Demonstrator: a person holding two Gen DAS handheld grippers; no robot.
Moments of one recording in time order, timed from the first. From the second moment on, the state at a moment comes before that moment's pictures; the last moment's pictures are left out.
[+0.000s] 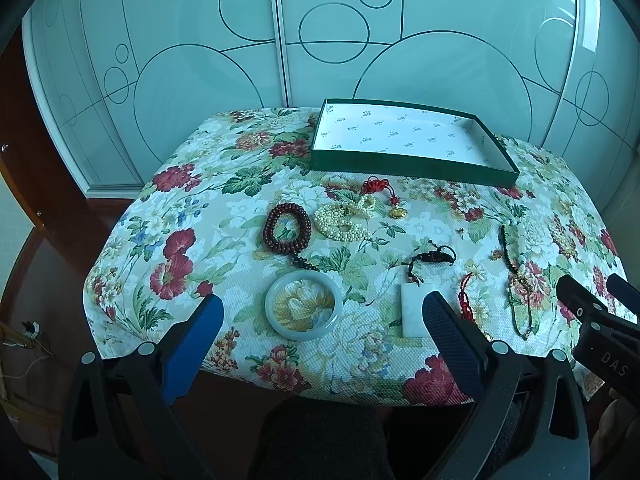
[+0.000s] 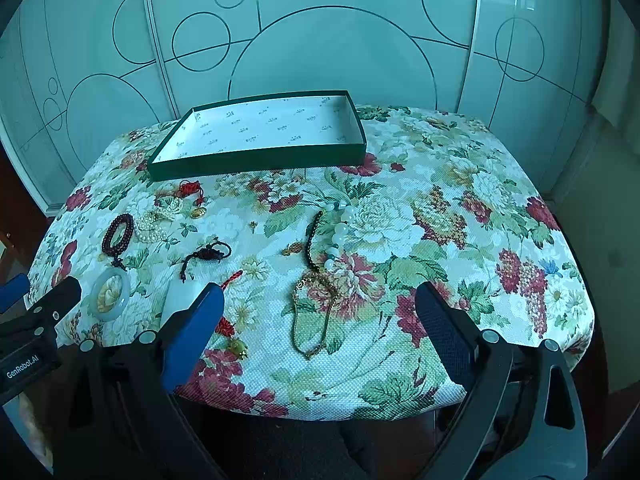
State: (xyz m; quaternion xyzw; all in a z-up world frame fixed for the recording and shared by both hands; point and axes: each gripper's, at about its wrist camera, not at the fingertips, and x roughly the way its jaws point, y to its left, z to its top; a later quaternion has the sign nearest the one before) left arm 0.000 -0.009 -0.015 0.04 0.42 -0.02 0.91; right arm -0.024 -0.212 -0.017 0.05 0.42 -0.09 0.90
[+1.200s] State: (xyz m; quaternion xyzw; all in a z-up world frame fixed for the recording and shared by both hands) left arm 0.073 0.036 -0.066 0.01 0.47 -0.01 0.88; right arm 0.039 -0.280 -0.078 0.10 0.46 -0.12 0.87
